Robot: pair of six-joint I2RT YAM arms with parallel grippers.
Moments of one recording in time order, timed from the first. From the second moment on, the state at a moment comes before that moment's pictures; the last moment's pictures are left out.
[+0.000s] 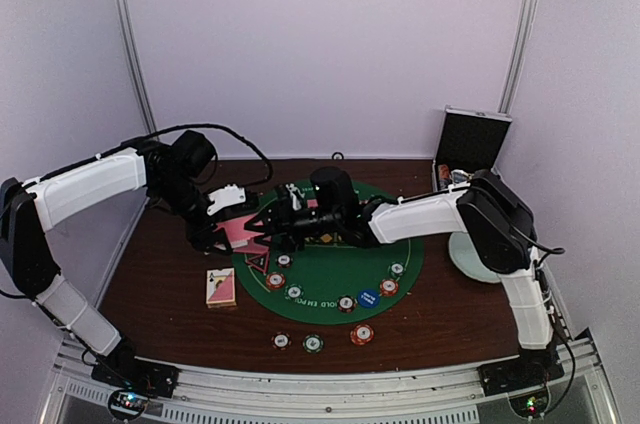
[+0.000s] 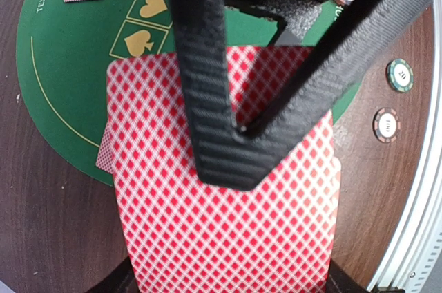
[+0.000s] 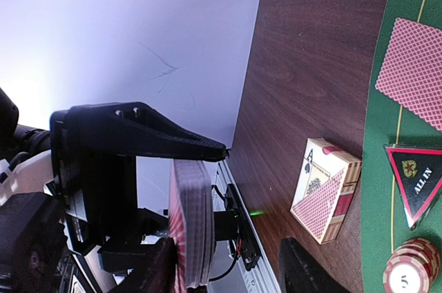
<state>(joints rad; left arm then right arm) -0.49 1.53 1.28 -1.00 0.29 0.74 0.90 2.23 1.55 0.41 -0.67 1.24</state>
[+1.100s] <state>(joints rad) -0.49 1.53 1.25 -1.00 0.26 0.75 0.86 2.11 1.41 0.43 -0.67 1.29</state>
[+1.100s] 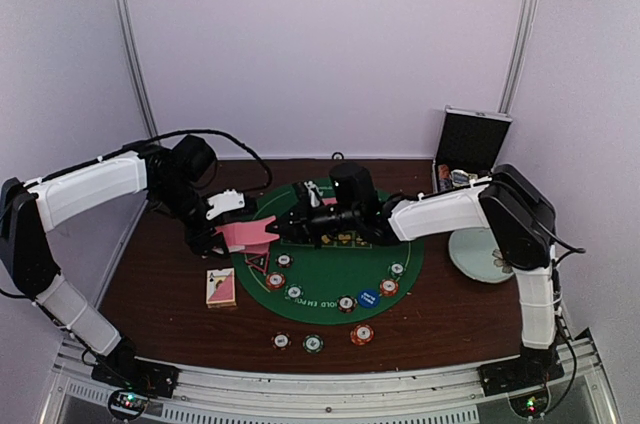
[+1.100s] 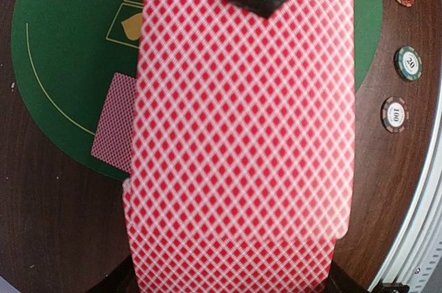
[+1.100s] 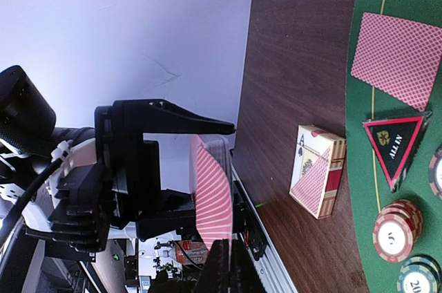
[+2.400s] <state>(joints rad) -0.49 1.53 1.23 -1.00 0.25 0.75 0.63 1.71 0.90 -0.07 -0.59 0.91</state>
